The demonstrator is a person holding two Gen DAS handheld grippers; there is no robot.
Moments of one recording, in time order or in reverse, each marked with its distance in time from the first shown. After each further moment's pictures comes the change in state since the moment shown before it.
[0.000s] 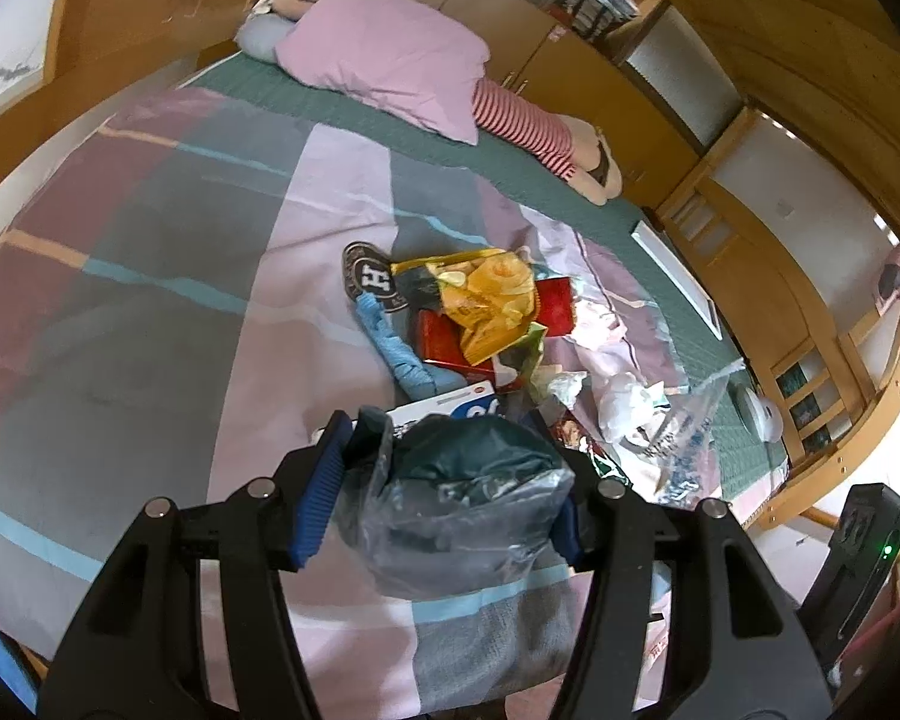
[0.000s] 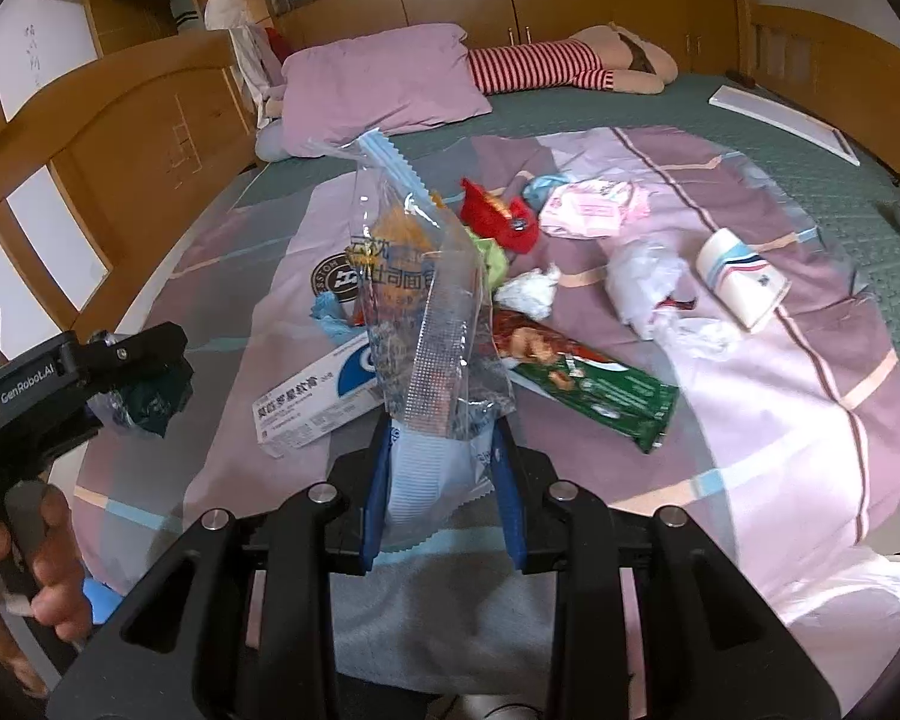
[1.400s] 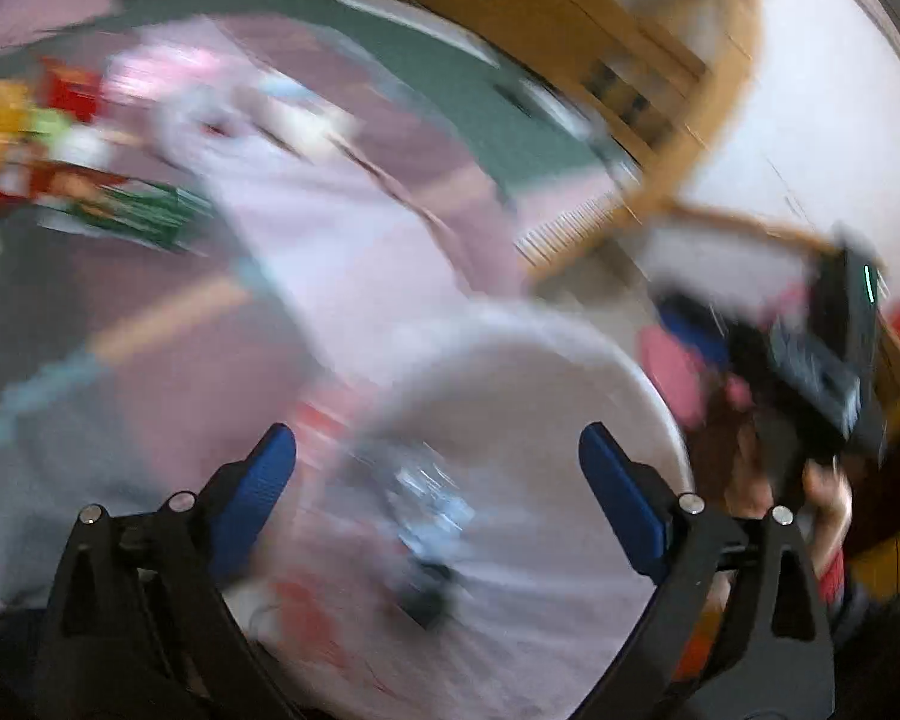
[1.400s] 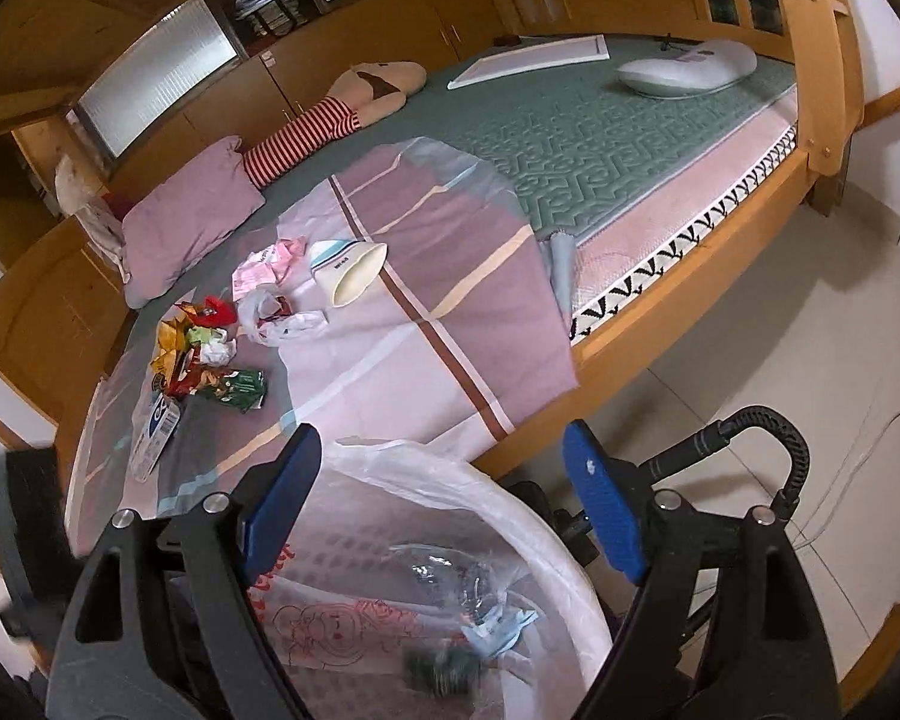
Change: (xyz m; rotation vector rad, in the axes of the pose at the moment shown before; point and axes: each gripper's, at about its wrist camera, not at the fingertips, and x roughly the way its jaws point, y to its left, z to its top) left arm 0.066 -0.234 -0.170 0.453 0.386 -0.302; right arm -0.160 -0.278 -0.108 0.426 -0.096 -0.123
